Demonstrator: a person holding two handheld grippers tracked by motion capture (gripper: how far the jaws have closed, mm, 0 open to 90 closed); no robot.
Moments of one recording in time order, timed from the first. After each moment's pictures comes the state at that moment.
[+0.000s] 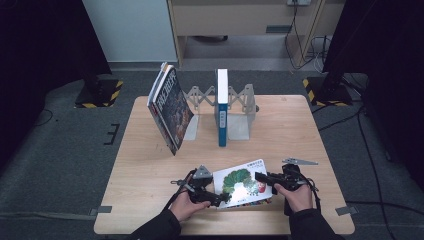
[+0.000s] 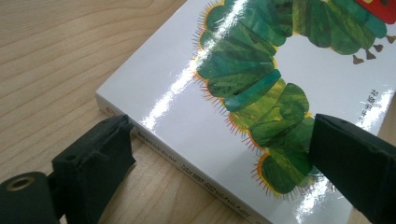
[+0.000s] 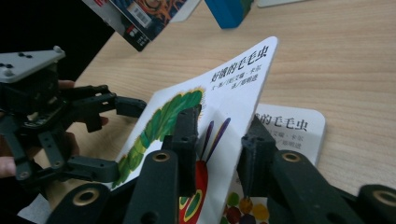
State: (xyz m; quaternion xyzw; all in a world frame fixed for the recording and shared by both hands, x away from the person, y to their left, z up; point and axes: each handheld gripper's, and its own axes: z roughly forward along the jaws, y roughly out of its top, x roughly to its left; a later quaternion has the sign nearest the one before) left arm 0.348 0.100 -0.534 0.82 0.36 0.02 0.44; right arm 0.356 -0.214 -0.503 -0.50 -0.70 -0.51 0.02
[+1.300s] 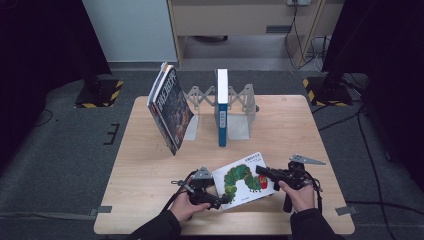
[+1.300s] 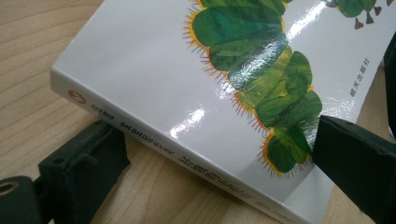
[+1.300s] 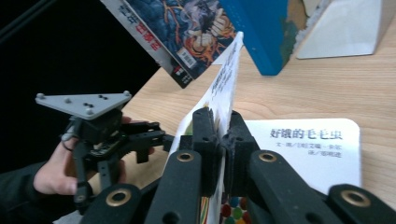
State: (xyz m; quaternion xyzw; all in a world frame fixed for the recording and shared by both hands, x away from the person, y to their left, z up) left arm 0.347 0.099 -0.538 0.82 0.33 -0.02 0.46; right arm 0.353 -0.219 -0.486 -0.46 -0.67 -0.59 0.03
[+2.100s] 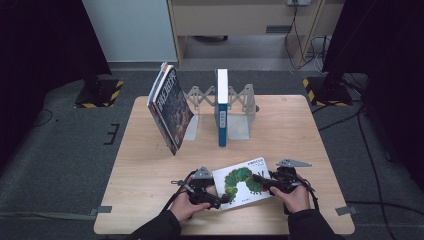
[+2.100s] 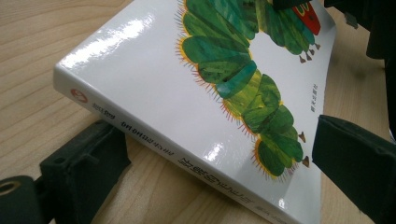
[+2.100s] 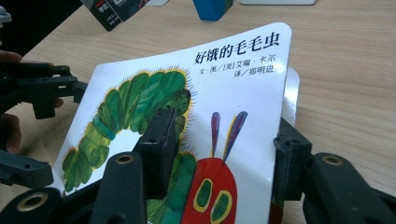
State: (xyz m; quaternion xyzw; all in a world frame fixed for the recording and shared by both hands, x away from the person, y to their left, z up) left arm 0.348 0.099 -0.538 0.82 0.34 -0.02 0.46; right arm 0.356 -0.205 -0.512 -0.48 -0.74 -0.46 -0.05
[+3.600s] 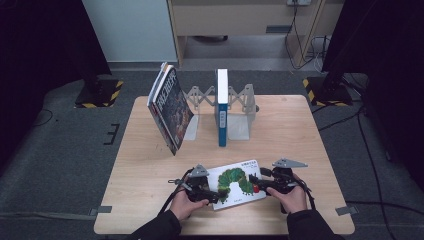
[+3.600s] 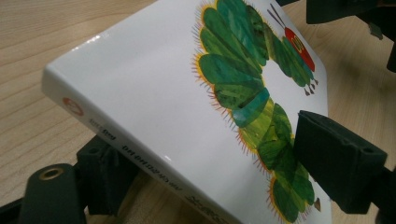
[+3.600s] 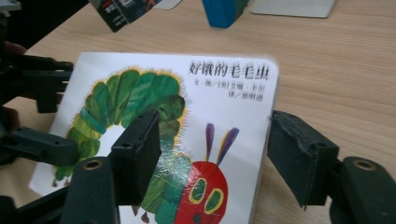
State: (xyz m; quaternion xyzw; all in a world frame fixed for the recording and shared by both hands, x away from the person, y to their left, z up) left arm 0.352 0.107 -0.537 0.81 0.36 0.00 0.46; right arm 0.356 -0.195 -0.512 -0.46 -0.75 -0.47 -0.07
